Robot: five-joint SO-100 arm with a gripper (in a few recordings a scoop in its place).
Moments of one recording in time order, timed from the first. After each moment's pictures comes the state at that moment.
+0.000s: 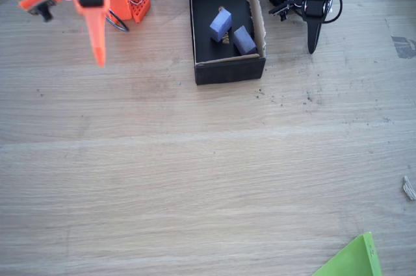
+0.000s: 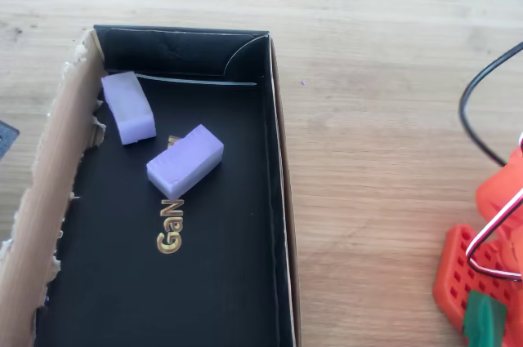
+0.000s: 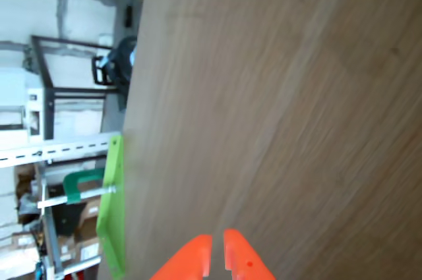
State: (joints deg) arm 81.7 149.0 146.5 43.4 14.4
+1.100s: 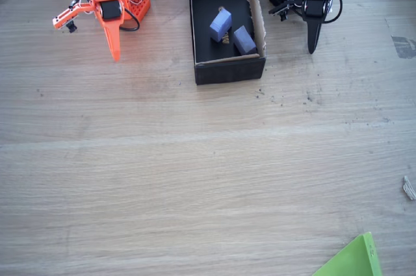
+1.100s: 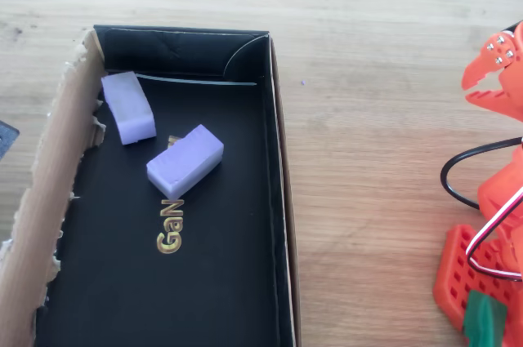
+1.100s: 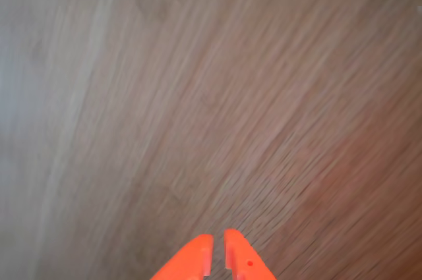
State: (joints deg) arm 84.1 173.9 162.9 73.7 23.5
